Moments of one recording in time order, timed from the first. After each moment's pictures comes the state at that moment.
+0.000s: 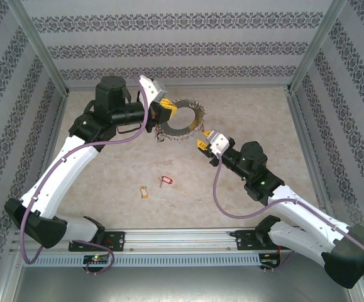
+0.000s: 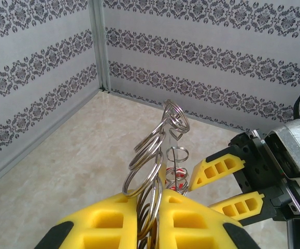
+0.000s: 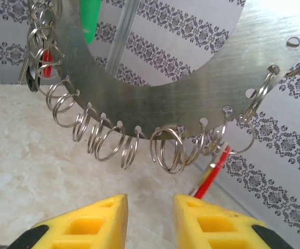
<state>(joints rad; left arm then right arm) -0.46 1.34 1.53 -0.50 0.60 0.15 0.63 0.92 0.58 0.28 -0.16 -0.38</state>
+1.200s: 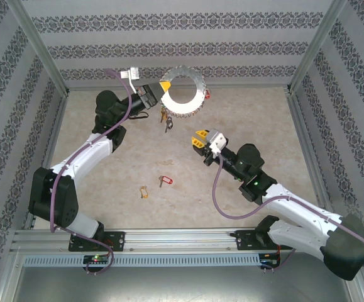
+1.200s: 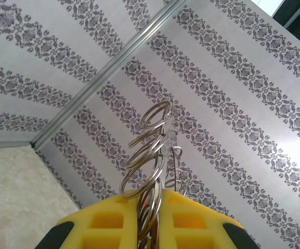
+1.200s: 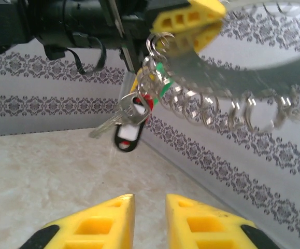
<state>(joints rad) -0.31 1.52 1.13 0.73 0.68 -1.04 0.70 0.99 0.55 0.53 -0.16 -0.26</state>
